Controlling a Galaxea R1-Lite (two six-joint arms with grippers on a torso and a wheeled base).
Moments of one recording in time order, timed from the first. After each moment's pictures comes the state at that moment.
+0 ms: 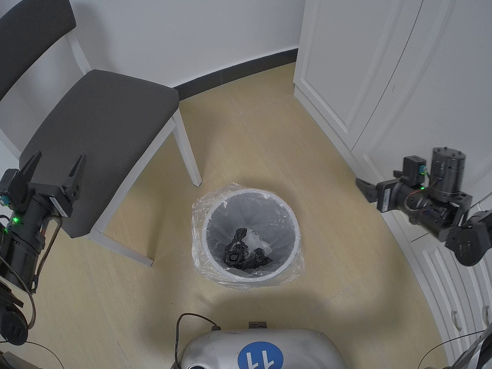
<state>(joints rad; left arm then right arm) -0.22 1.38 -0.20 -1.51 0.21 0.17 0.33 1.71 -0.68 -0.86 -0.18 -0.04</state>
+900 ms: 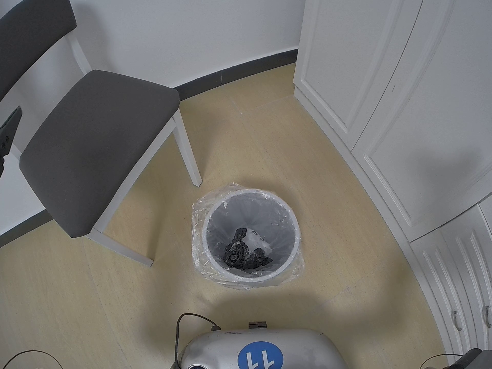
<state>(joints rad) -0.07 0.95 -0.57 -0.72 0.21 0.09 0.04 0.84 -0.43 -0.80 -0.17 0.02</state>
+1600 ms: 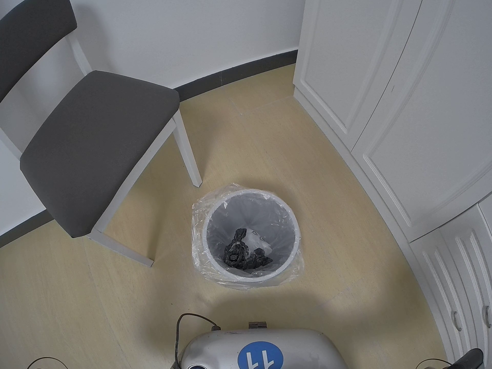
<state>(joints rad) -0.05 0.37 -0.66 0.04 0.22 0.08 0.01 0.07 -0.34 -0.08 -0.19 0.04</state>
